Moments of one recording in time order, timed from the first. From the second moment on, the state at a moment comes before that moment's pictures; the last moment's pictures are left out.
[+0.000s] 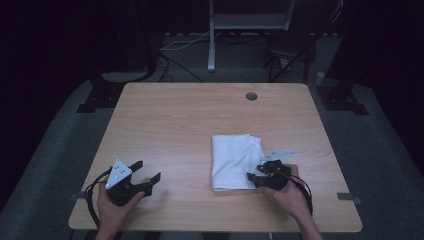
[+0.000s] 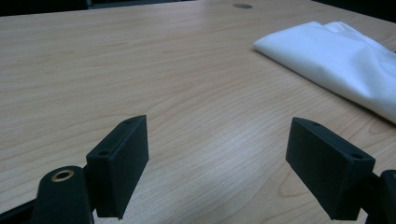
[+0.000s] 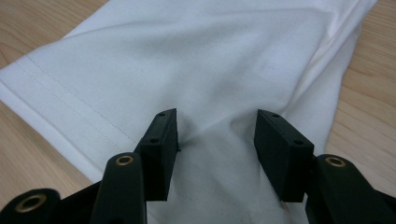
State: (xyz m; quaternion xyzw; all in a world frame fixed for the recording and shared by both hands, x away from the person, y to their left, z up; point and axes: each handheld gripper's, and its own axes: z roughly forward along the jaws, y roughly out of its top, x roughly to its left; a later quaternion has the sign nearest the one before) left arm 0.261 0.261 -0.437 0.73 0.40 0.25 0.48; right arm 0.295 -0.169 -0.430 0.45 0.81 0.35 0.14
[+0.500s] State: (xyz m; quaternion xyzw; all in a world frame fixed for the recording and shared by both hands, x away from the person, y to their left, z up) left arm 0.260 0.261 -0.437 0.73 0.40 0.25 0.49; right arm 0.297 -0.126 -0.433 0.48 0.79 0.37 0.14
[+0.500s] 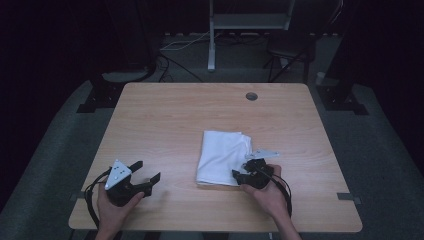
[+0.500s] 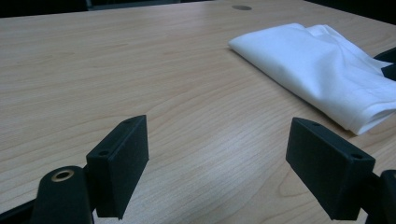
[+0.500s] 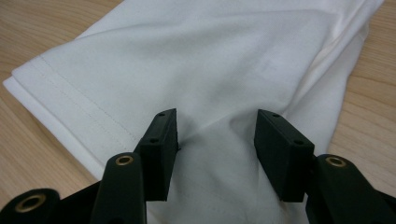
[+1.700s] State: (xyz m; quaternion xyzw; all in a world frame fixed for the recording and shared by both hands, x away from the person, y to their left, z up) left arm 0.260 0.261 -0.437 0.73 0.40 0.25 0.49; right arm 0.330 -0.085 -0.438 0.48 0.77 0.41 0.12
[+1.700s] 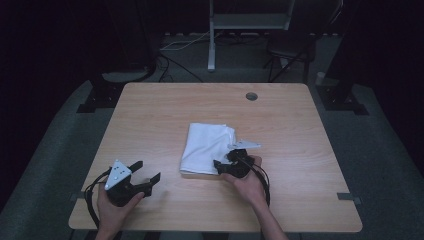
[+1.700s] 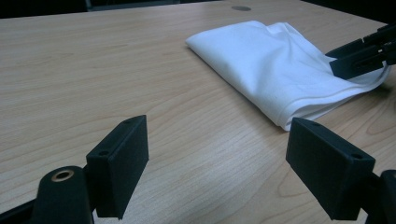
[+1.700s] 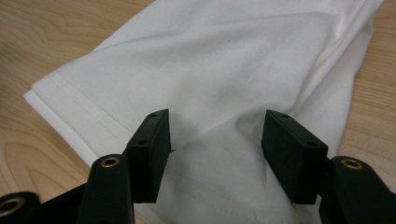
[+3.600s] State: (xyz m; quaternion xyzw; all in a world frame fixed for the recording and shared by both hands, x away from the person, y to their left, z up) left arm 0.258 0.261 -0.437 0.73 0.40 0.26 0.49; right arm 0.270 -0.199 -0.394 0.42 0.72 0.50 0.22
